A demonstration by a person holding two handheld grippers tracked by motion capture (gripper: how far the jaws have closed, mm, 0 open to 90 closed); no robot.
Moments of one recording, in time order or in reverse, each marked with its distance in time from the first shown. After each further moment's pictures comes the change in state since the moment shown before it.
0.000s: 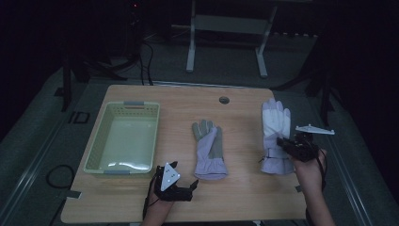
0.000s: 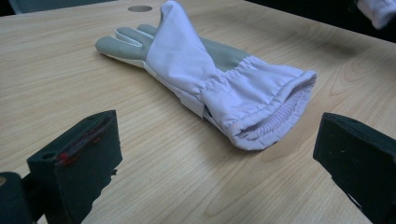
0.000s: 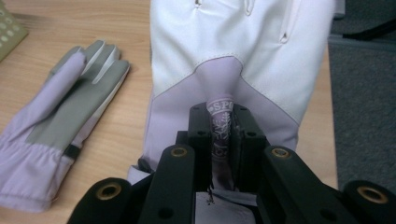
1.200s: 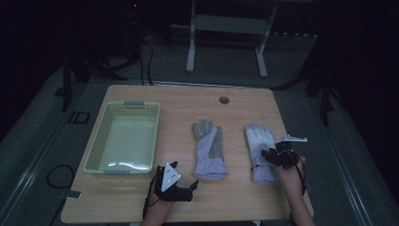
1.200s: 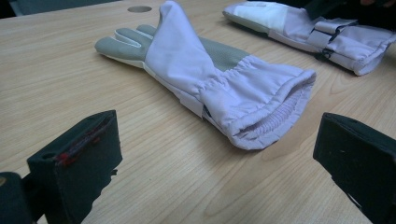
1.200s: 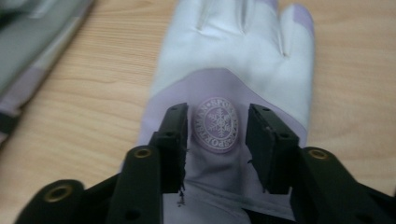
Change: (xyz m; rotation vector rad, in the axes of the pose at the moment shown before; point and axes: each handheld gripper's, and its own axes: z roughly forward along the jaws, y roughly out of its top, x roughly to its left) left arm -0.001 0.000 0.000 0.001 0.003 0.010; right arm 0.002 -0.041 0.069 0.120 -0.015 0.000
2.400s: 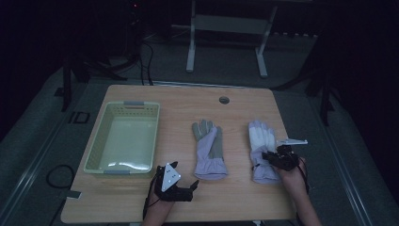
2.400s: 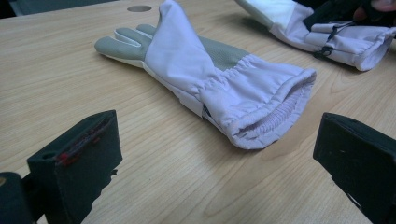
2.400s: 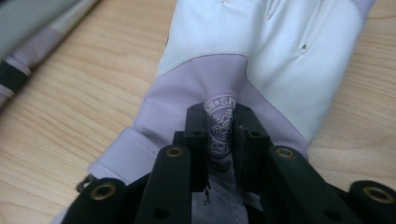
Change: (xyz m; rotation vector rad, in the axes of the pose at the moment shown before) left arm 0.000 0.000 0.000 0.003 0.002 0.003; right arm -0.016 -0.013 0.013 0.007 0.118 -0.097
